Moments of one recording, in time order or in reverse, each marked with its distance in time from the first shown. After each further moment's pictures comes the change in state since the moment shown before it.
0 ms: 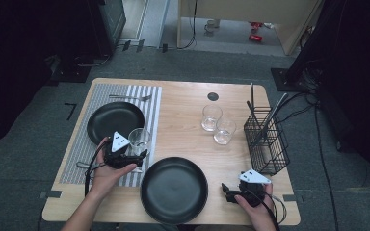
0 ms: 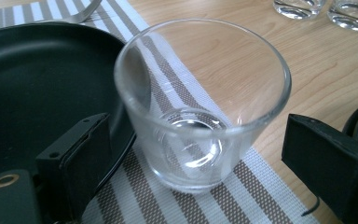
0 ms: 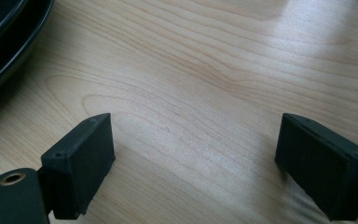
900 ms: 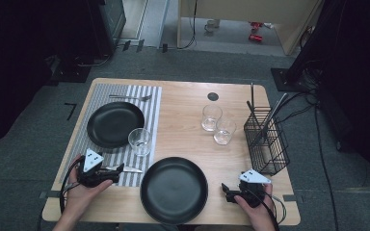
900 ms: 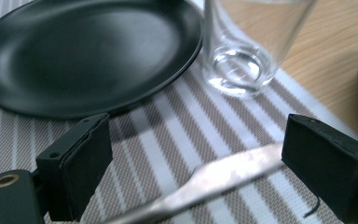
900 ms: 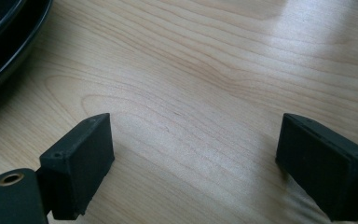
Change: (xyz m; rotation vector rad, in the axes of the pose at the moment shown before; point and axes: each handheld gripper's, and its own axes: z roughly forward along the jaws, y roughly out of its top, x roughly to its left) left arm 0.026 -0.051 -0.062 0.016 0.091 -0.027; right arm 0.000 0.000 0.000 0.000 -0.003 0.000
